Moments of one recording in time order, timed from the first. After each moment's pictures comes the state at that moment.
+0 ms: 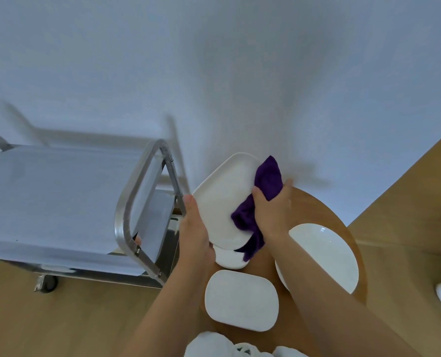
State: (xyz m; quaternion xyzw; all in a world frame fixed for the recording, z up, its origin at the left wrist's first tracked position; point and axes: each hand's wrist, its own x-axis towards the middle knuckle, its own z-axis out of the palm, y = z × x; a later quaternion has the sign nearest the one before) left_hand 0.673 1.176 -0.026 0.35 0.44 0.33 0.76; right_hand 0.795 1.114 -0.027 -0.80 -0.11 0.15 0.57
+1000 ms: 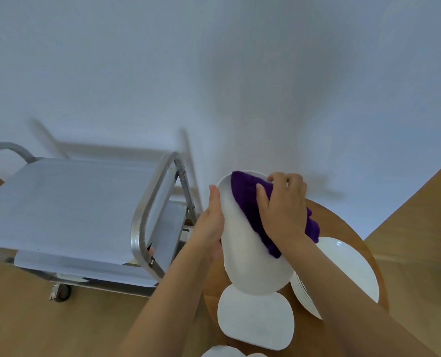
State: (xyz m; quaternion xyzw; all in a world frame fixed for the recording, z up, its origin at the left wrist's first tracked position) left_hand 0.680 1.200 0.011 0.46 0.41 0.15 0.77; right_hand 0.788 1.122 0.010 -0.86 -0.34 -0.13 0.36
